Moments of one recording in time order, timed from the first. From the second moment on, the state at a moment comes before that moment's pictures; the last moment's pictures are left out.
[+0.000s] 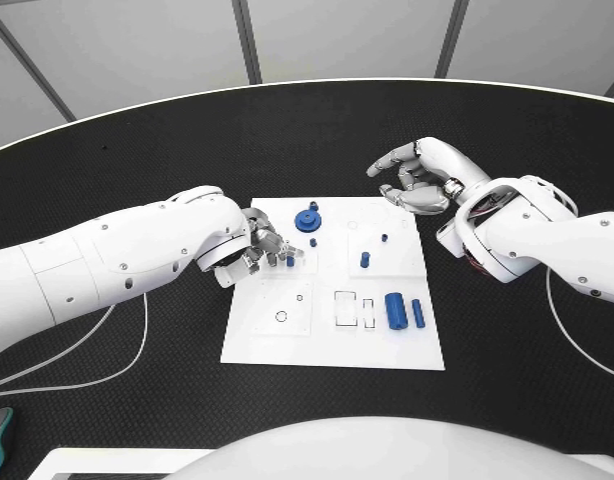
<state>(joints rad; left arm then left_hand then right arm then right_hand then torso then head) 1.25 -0.54 -0.13 1.29 -0.82 -0.03 -0.67 1.17 -0.15 0.27 0.29 0.05 0.64 0.10 0.95 0.42 1.00 0.02 1.15 0.45 1.47 -0.04 1.43 1.25 0.16 1.30 0.04 1.04 0.73 1.25 -0.95 -0.10 1.66 -1.14 -0.59 0.02 1.25 -0.16 0.77 -0.10 0.39 0.91 0.17 0.16 0.23 1.42 0.08 1.37 1.31 1.47 -0.01 1.51 1.31 0.03 1.47 0.09 1.42 1.31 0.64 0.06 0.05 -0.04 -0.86</state>
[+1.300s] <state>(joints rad) 1.25 -0.50 -0.12 1.23 -0.82 0.03 -0.69 1.22 -0.12 0.35 0.29 0.05 0.64 0.10 0.94 0.39 0.99 0.03 1.15 0.44 1.47 -0.04 1.43 1.25 0.16 1.30 0.04 1.04 0.73 1.25 -0.95 -0.10 1.66 -1.14 -0.58 0.02 1.25 -0.16 0.77 -0.10 0.39 0.92 0.17 0.16 0.23 1.42 0.08 1.37 1.31 1.47 -0.01 1.51 1.31 0.03 1.47 0.09 1.42 1.31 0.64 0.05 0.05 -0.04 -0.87</state>
